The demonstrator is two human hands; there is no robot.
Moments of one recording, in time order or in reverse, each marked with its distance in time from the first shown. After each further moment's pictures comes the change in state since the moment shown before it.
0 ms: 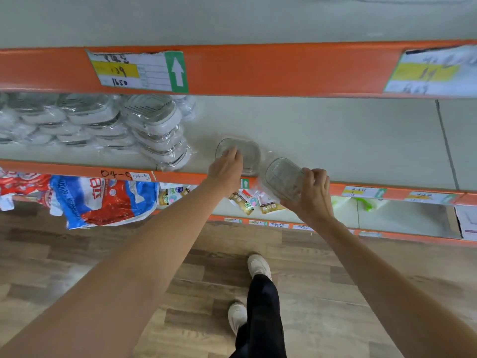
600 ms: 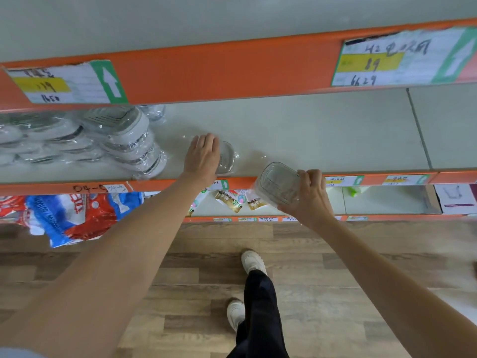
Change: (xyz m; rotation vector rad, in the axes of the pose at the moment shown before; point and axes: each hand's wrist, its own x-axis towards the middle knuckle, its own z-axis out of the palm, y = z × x) left_hand 0.037 -0.007 0.007 0.316 0.115 0.055; right_hand -0.011 0.038 -0.013 -0.048 -0.037 0.047
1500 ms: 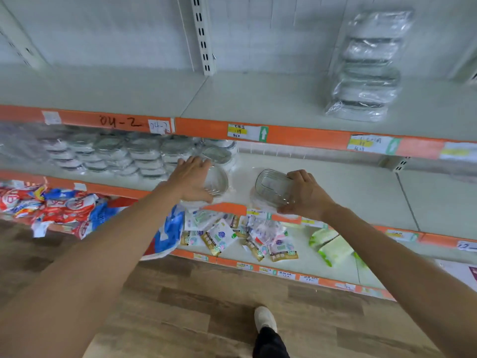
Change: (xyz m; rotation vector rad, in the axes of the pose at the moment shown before) left_hand -0.234 -0.143 -0.133 -0.137 0.057 -0.157; right_hand -0.088 -0.179 -0.123 -0.072 -0.047 -0.455
